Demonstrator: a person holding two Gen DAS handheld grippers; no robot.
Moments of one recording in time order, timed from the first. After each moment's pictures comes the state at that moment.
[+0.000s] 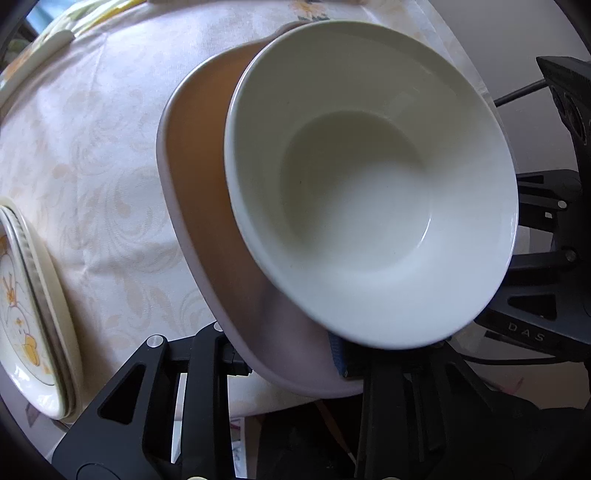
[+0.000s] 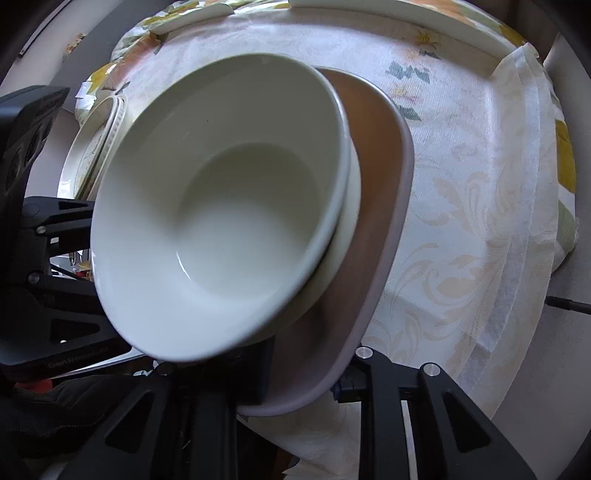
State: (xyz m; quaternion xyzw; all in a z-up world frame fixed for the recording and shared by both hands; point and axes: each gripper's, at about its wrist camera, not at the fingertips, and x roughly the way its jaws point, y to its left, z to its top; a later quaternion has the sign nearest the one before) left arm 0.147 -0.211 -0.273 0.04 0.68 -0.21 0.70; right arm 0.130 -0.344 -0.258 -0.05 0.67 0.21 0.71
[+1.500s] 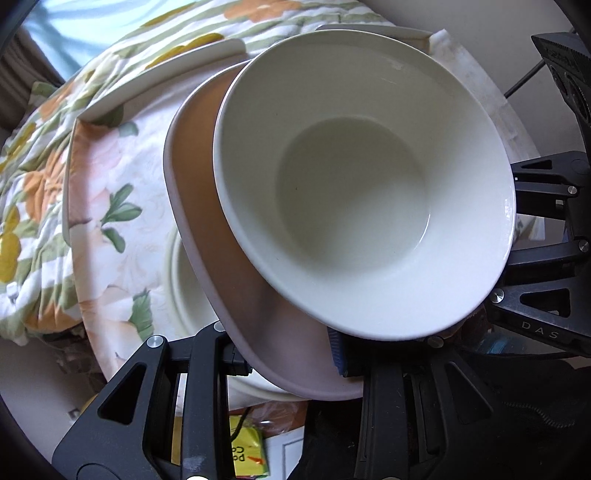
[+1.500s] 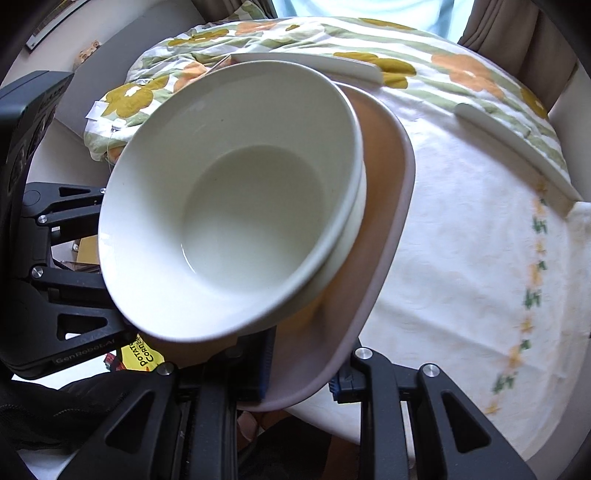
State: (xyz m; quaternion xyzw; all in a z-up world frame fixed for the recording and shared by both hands) left arm 0.122 0.049 -0.198 0.12 0.61 -0.24 0.75; right arm 0.140 -0.099 -0.198 -0.06 0.62 0.18 0.76
